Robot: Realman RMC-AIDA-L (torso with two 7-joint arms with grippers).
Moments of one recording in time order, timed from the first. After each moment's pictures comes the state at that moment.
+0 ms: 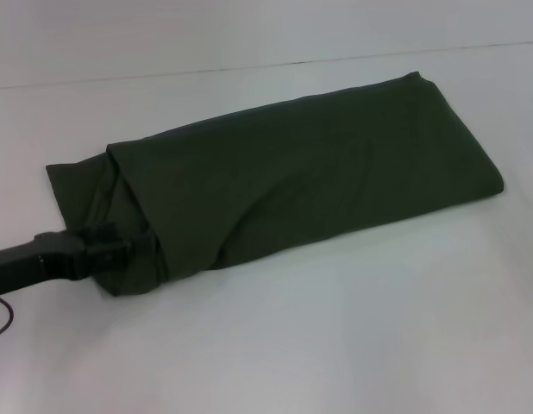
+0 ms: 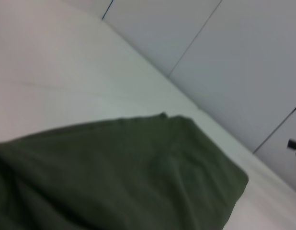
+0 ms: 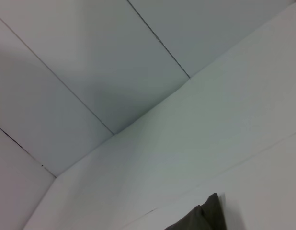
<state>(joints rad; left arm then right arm) -0.49 -2.15 0.44 0.73 2.21 1.57 -1.71 0.32 1.92 -0.17 -0.62 -1.96 -1.44 1.86</state>
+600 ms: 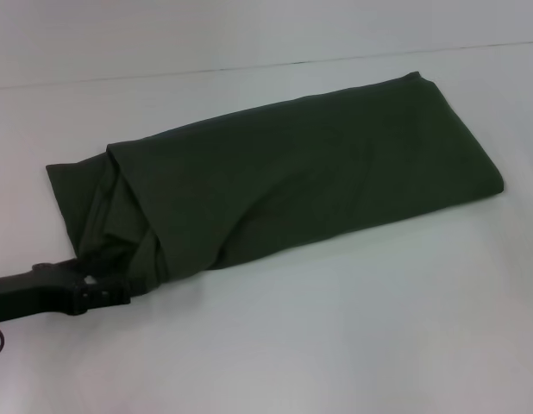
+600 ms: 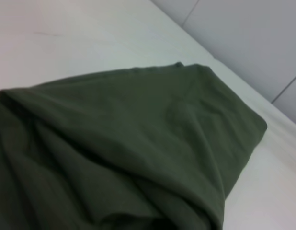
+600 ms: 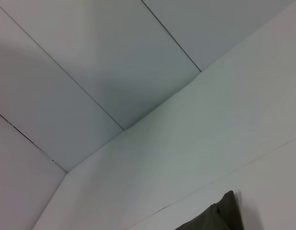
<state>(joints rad) -0.49 -2.15 0.45 0.75 2.35 1.55 -1.70 0.34 1.92 -0.19 -0.62 -1.96 -1.45 1.89</state>
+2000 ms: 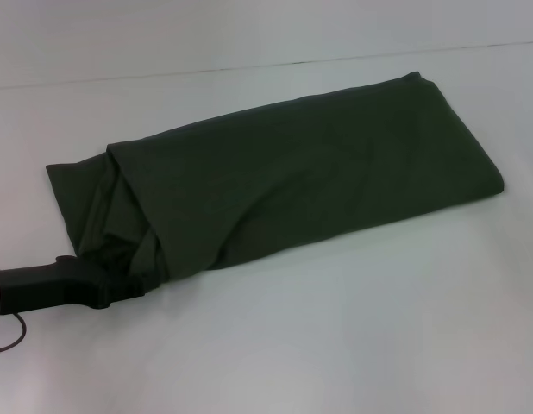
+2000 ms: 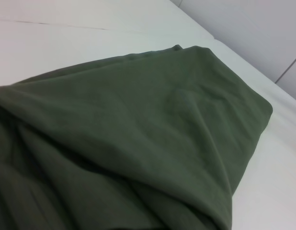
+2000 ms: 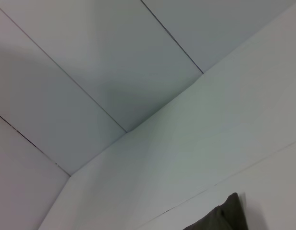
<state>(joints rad) -0.52 -2.16 0.54 0.73 2.35 1.47 -1.71 0.35 1.92 -0.19 -0.61 -1.95 -1.44 1.89</state>
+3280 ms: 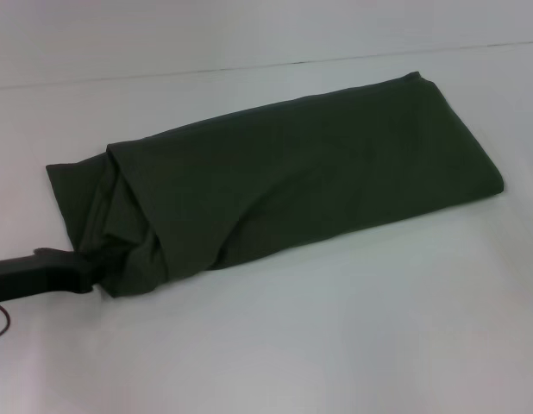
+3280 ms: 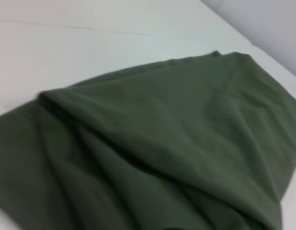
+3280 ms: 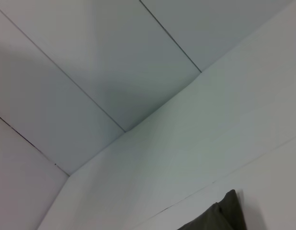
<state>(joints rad) -0.52 -2.16 0.53 0.75 2.35 1.38 -1.75 0.34 1.93 -0.18 -0.61 -1.95 -1.44 1.89</state>
